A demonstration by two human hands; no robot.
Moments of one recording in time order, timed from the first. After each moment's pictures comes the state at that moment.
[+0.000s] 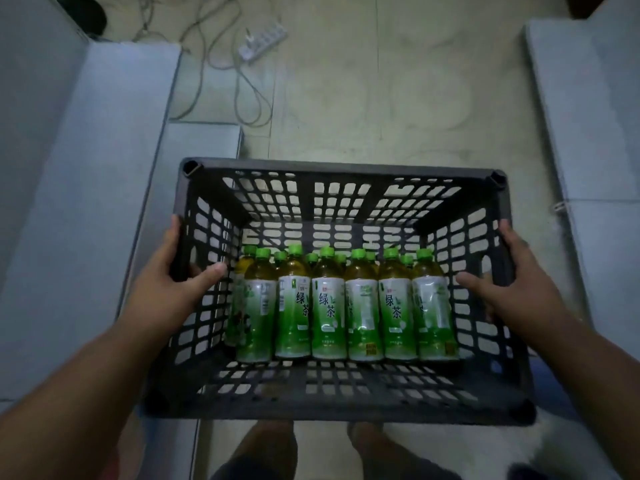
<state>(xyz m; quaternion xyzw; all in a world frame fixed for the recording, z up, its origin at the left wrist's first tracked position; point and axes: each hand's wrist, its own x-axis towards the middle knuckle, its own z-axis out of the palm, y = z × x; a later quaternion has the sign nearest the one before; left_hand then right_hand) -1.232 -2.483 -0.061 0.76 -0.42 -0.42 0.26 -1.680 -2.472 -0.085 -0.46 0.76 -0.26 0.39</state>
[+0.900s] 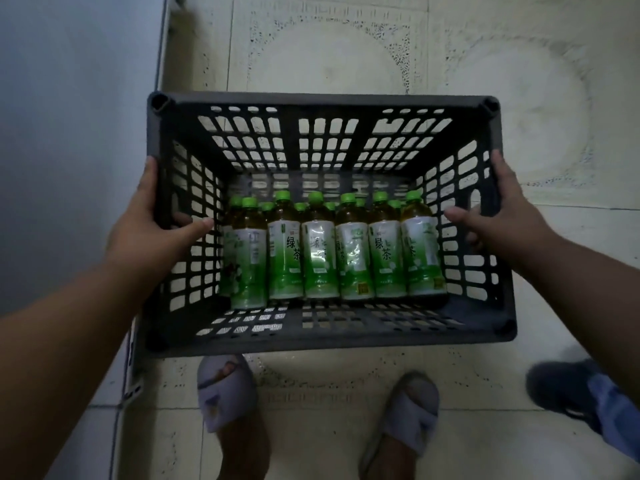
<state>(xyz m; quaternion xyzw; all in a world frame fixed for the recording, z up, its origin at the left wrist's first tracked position) -1.175 -2.571 -0.474 0.77 -0.42 -0.43 0.22 -1.644 -2.586 -0.459 -0.42 0.76 -0.19 0.46</state>
